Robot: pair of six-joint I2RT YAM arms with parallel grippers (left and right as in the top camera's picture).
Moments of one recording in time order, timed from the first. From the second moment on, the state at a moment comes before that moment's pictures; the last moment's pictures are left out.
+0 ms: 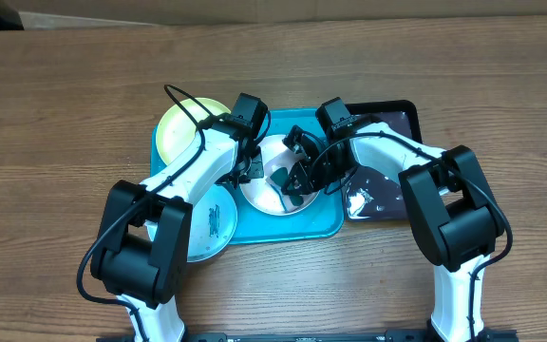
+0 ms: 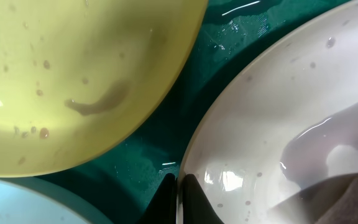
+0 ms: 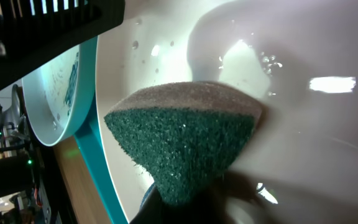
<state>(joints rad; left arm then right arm) -0.38 1.93 1.29 -0.80 -0.11 -0.50 0.43 2.14 1.36 -0.66 -0.82 -0.11</state>
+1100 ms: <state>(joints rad) -0.38 1.93 1.29 -0.80 -0.11 -0.50 0.46 2.14 1.56 -0.70 -0.77 0.15</state>
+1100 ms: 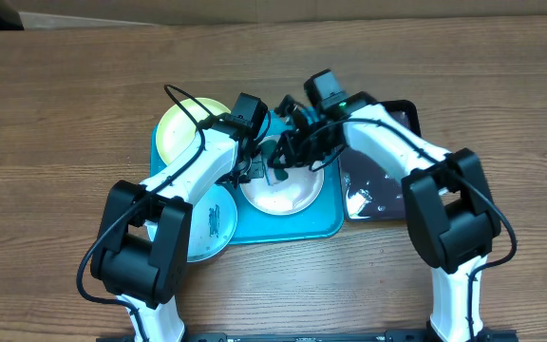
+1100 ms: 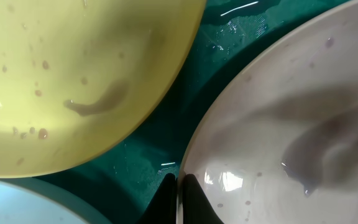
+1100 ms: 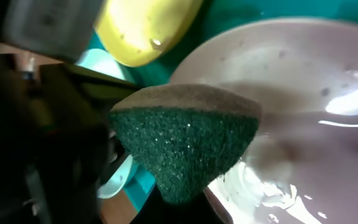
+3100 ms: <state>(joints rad) -0.38 1.93 1.29 -0.79 -0.09 -0.50 0.10 1.91 1.47 -0.93 -0.43 0.30</state>
